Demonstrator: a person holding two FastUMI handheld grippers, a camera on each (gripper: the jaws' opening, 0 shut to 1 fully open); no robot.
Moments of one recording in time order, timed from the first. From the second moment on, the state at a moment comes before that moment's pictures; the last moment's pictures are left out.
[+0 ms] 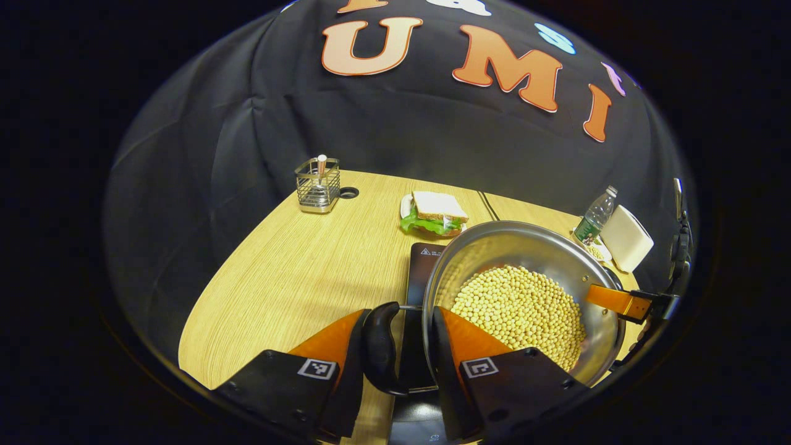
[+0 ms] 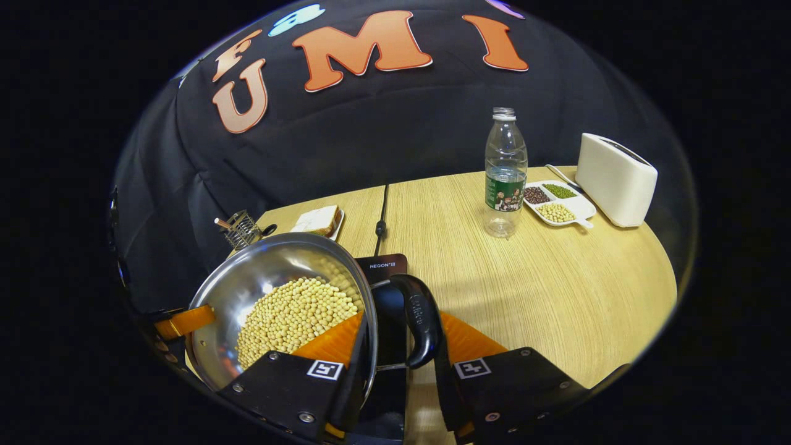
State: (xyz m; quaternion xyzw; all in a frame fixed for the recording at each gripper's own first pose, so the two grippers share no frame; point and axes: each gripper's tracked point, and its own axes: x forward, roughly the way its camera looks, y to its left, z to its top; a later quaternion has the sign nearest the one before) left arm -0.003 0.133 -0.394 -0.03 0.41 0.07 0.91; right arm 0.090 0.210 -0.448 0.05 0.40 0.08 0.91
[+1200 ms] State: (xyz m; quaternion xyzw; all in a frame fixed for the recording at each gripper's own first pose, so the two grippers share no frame) left arm 0.019 0.070 -0.223 0.06 0.21 0.07 0.97; right arm 0.082 0.117 -0.262 0.04 0.24 0.05 0.97
